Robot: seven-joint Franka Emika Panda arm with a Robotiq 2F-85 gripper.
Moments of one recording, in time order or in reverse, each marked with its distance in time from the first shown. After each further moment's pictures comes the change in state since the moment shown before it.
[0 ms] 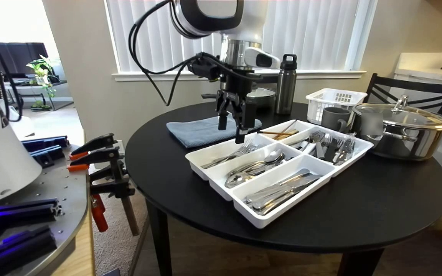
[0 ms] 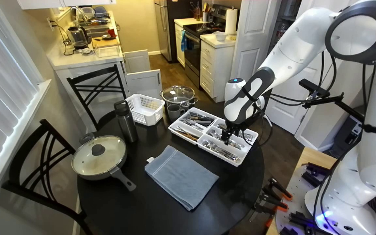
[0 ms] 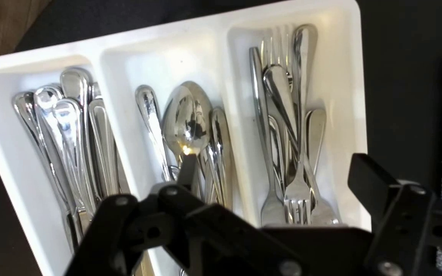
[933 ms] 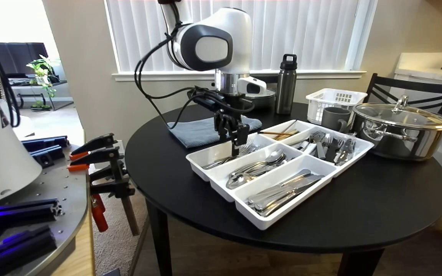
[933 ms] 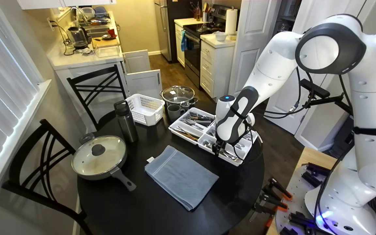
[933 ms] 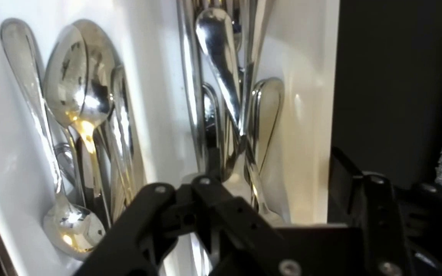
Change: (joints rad) arm -0.027 0.204 0.136 0.061 0.001 0.239 0.000
